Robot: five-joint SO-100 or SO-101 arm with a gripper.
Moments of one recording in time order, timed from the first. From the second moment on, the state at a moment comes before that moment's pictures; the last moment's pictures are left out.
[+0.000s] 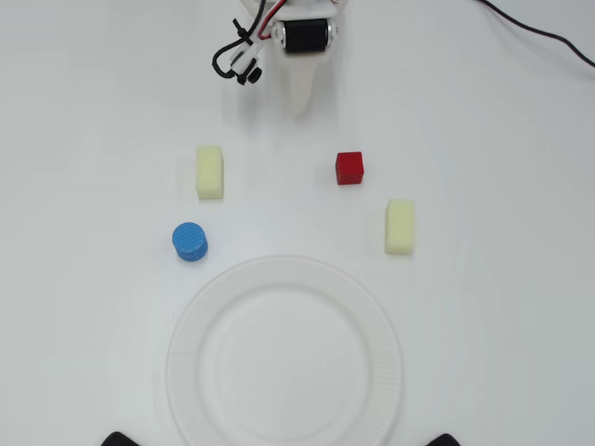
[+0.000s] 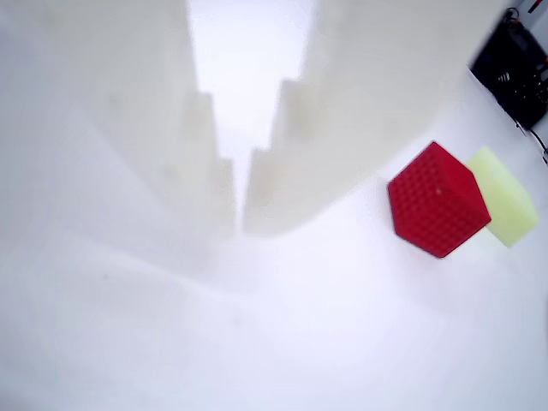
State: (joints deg) arm -8.7 187.6 175.5 76.5 -3.3
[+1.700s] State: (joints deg) arm -15.9 147.5 145.5 65.9 -2.2
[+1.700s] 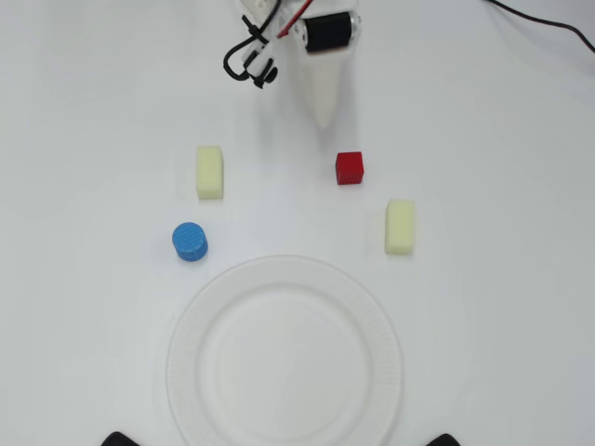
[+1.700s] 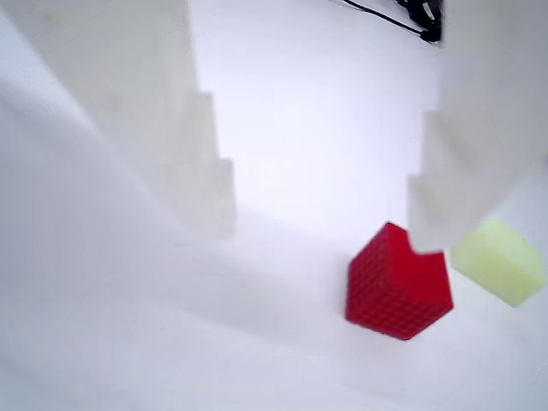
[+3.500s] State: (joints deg) arm -15.7 121.3 129.6 47.5 0.9
